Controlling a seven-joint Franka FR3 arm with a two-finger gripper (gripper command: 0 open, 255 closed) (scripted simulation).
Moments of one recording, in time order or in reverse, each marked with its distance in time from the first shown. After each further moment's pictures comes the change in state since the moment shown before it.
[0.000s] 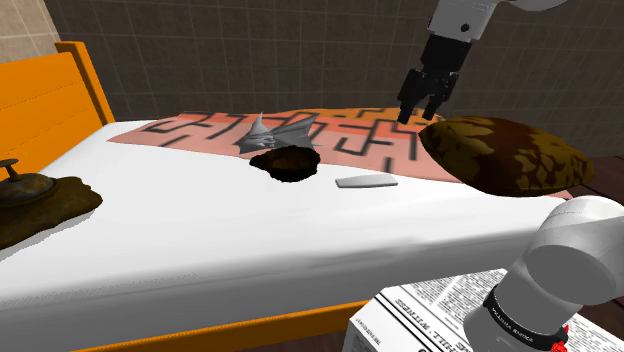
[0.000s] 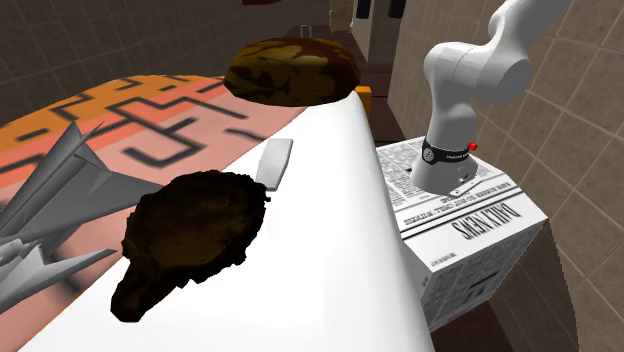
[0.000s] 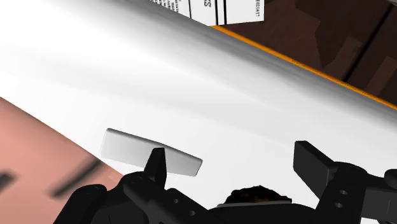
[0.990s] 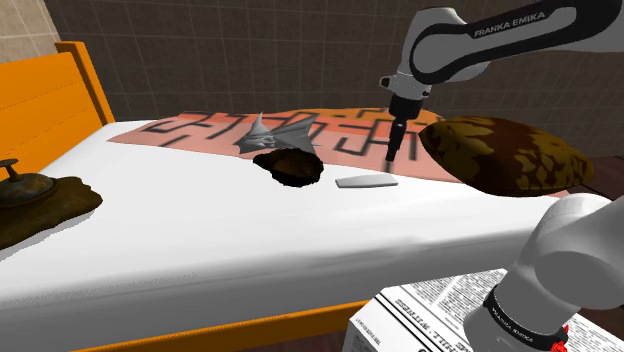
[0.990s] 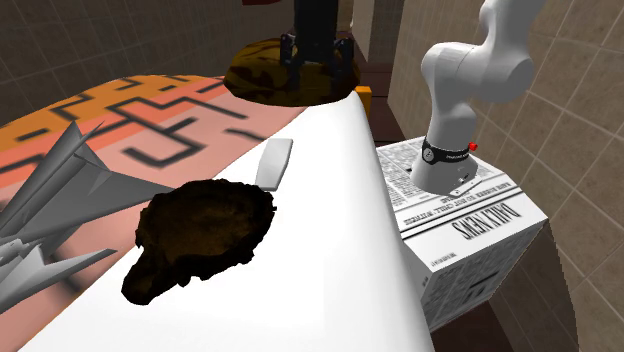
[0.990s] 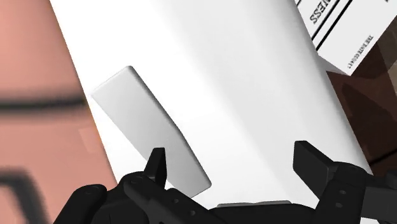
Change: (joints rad) arm 0.116 0.311 -0.224 -0.105 -0.150 0.336 -0.671
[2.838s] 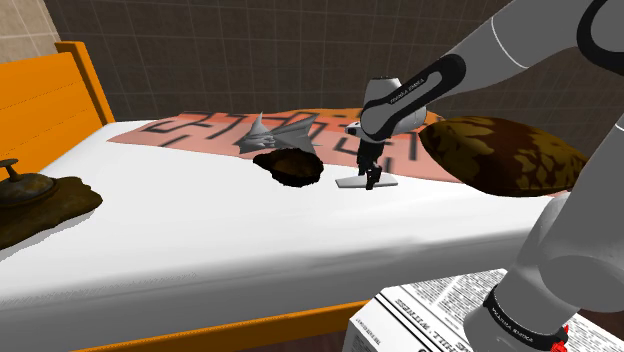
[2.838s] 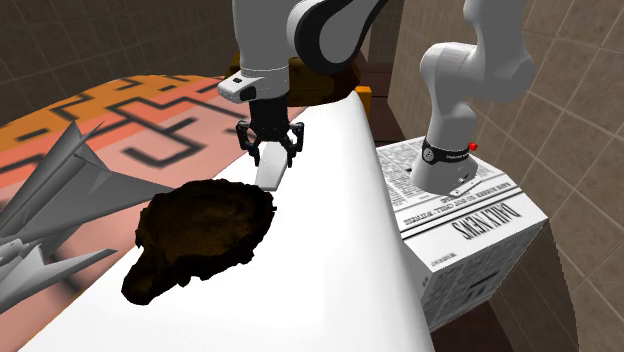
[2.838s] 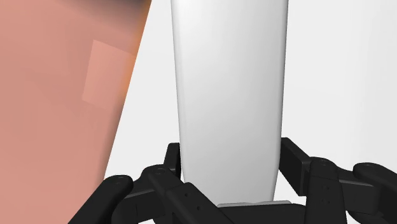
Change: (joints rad) arm 0.083 0.499 -0.118 0.080 0.013 0.374 -0.593
